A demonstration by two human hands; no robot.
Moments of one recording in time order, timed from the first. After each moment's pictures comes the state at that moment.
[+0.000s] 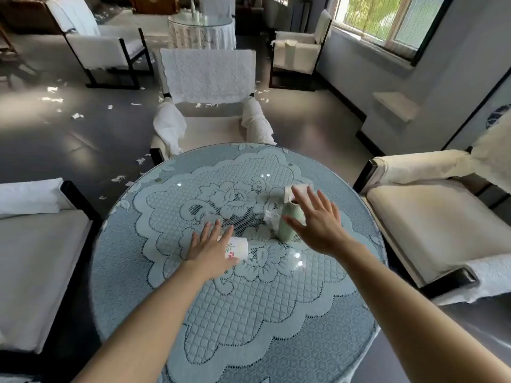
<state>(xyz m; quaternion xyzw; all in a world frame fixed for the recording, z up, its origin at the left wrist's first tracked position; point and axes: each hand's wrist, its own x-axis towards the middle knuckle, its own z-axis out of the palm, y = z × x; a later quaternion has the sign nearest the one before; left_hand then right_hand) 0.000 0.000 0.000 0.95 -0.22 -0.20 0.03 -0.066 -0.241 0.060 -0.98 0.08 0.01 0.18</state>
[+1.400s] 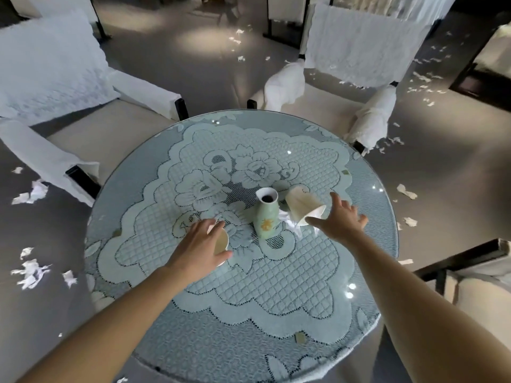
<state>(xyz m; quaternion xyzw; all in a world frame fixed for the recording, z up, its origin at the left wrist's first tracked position) -0.096 -0.155 -0.012 0.98 0.10 -0.09 0.15 0.086 -0.408 -0.033 -0.98 -0.06 0.14 0.16</state>
